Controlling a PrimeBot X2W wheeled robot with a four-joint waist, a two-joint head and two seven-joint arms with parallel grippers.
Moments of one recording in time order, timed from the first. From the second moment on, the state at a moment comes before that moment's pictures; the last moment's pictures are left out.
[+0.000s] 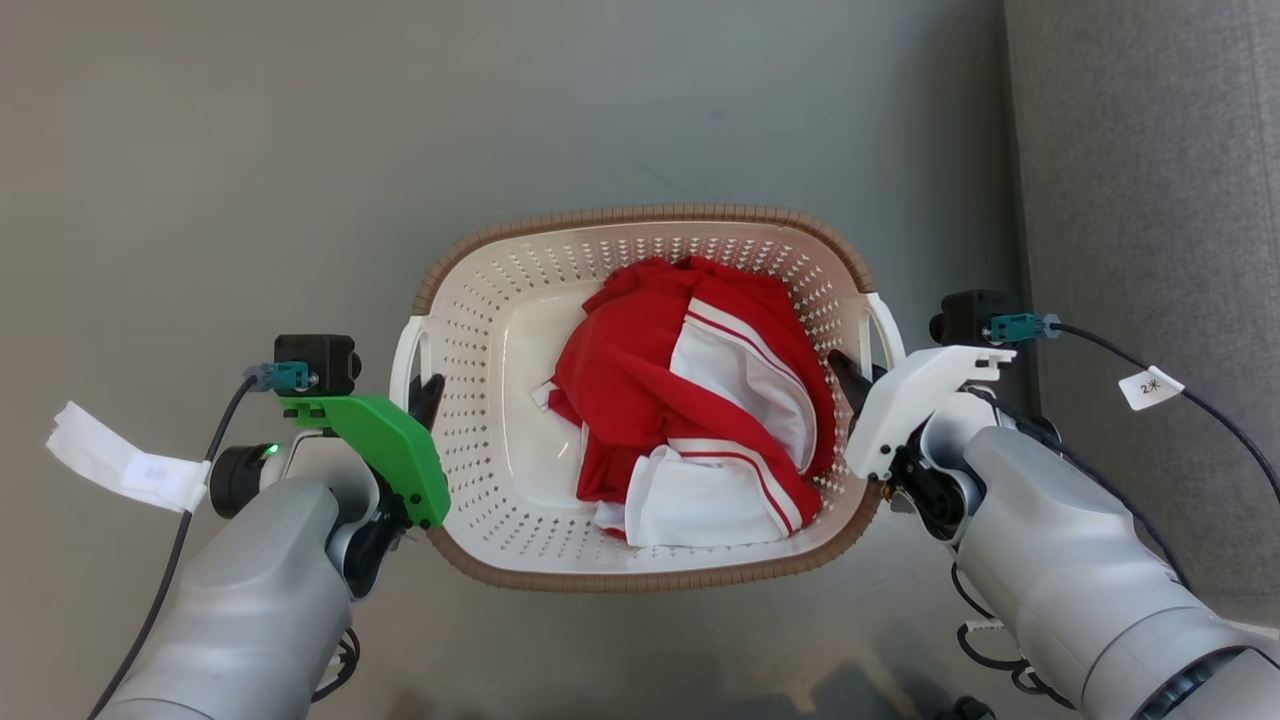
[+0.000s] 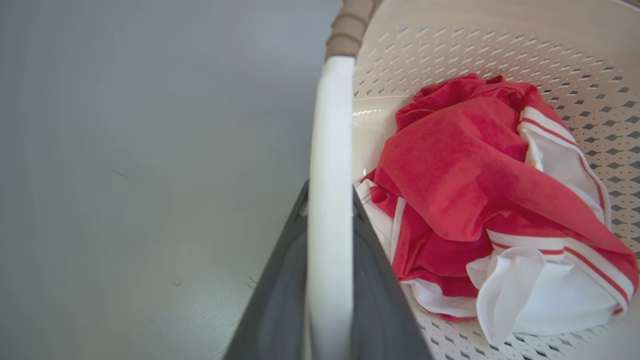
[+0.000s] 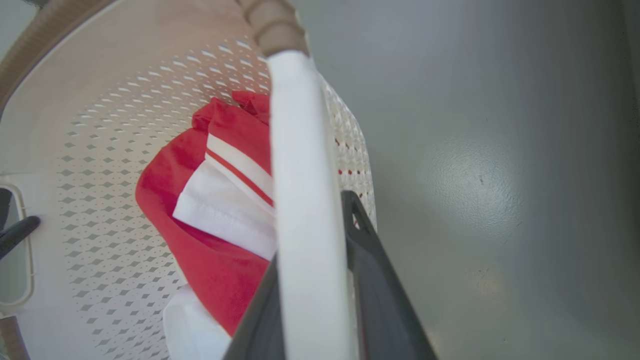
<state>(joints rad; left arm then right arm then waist) -0.74 0.13 -0.93 1.03 -1.06 -0.13 -0.13 -0.71 -0.05 0.76 1.11 0.96 0.11 -0.08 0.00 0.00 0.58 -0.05</state>
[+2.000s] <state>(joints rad) -0.89 0.14 -0.91 1.02 -1.02 -0.13 -0.26 -0.83 -0.06 0.68 1.06 0.87 0.10 -0.24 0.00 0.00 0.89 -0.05</state>
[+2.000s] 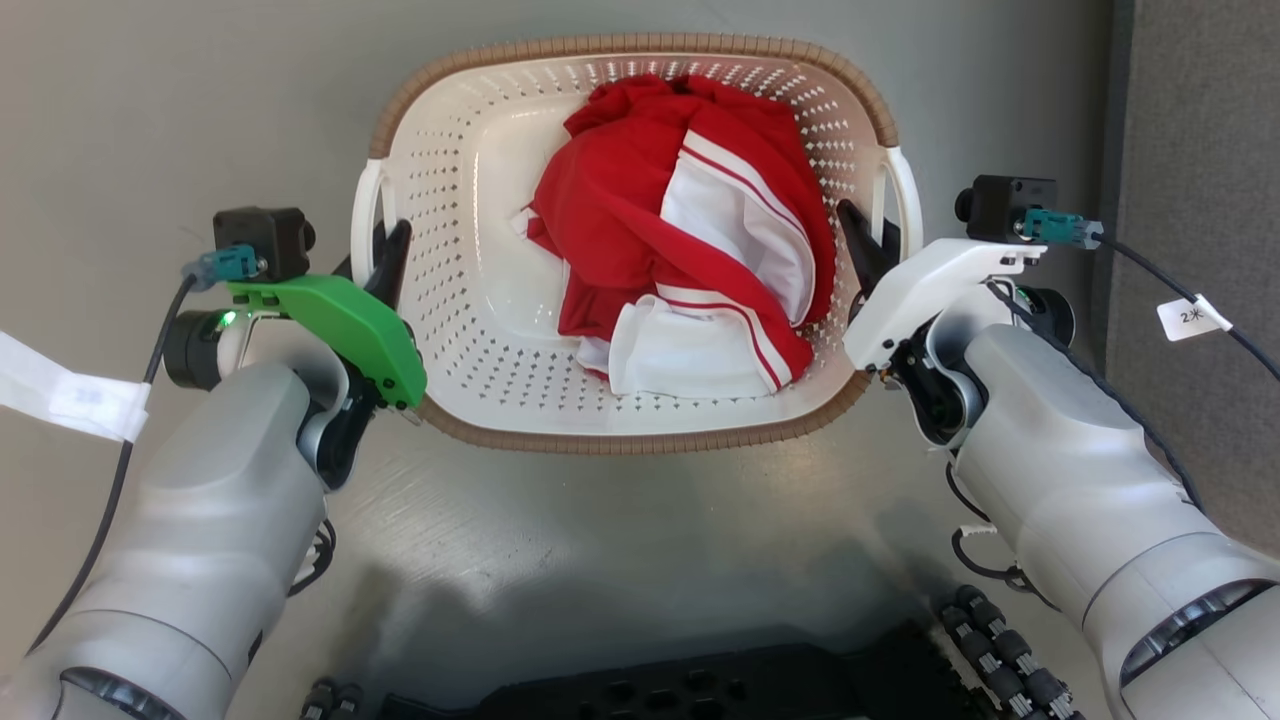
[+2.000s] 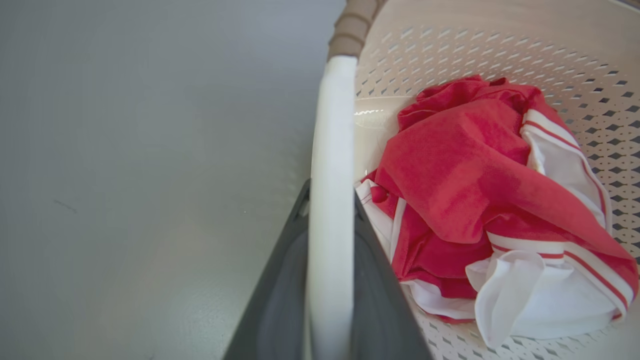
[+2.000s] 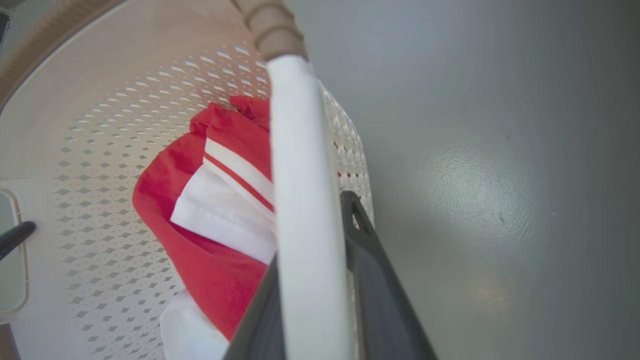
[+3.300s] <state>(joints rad) -0.90 0.14 -0.87 1.02 -0.97 -0.13 -0.26 -0.85 -0.06 0.59 1.04 0.80 0.10 -0.25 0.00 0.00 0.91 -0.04</state>
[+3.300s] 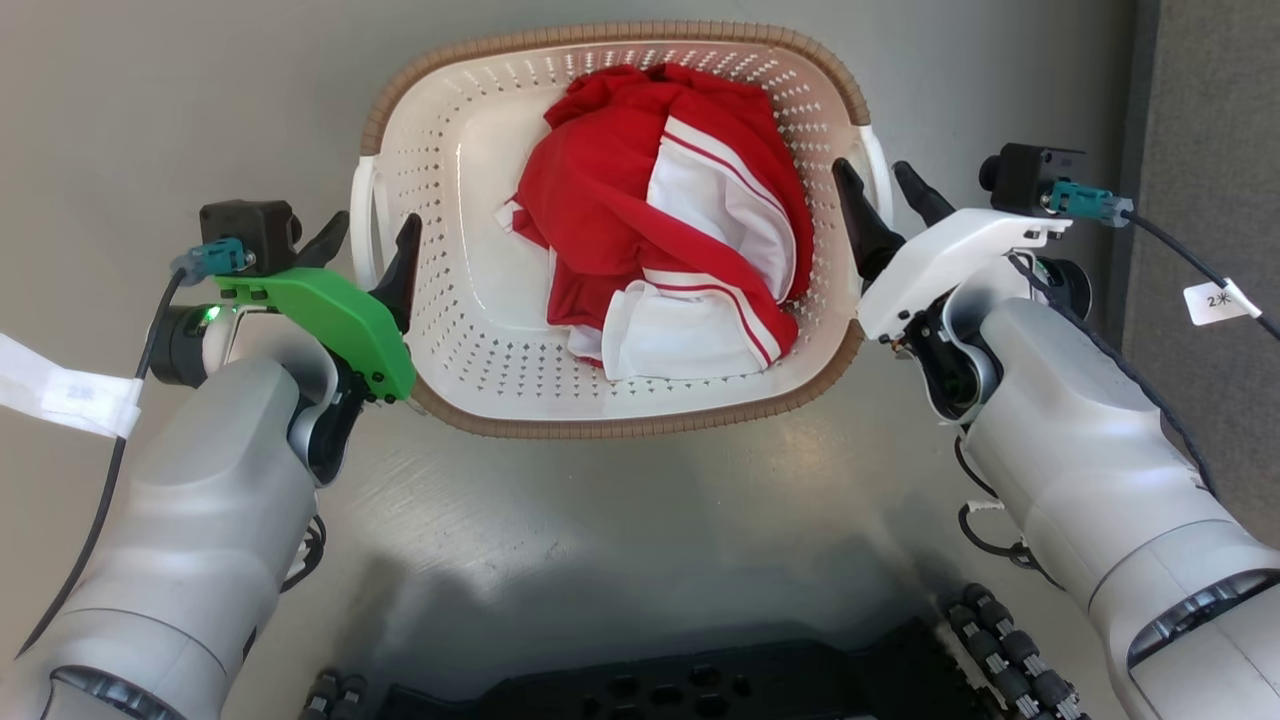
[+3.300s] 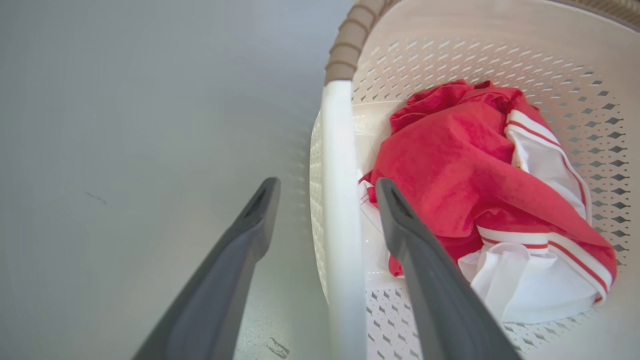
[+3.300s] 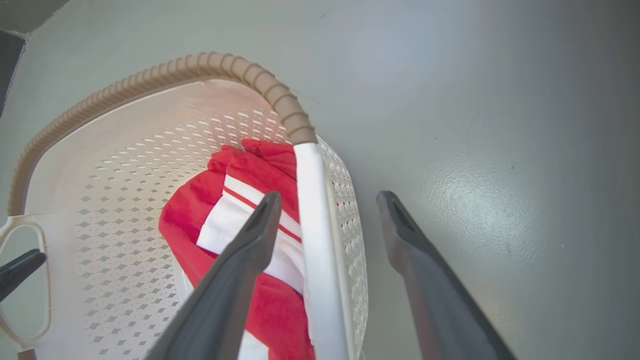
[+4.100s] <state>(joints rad) -0.84 0.15 -0.79 0.95 -0.96 -0.13 -0.26 -0.78 -0.06 0.58 1.01 0.74 0.10 -0.25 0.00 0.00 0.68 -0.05</state>
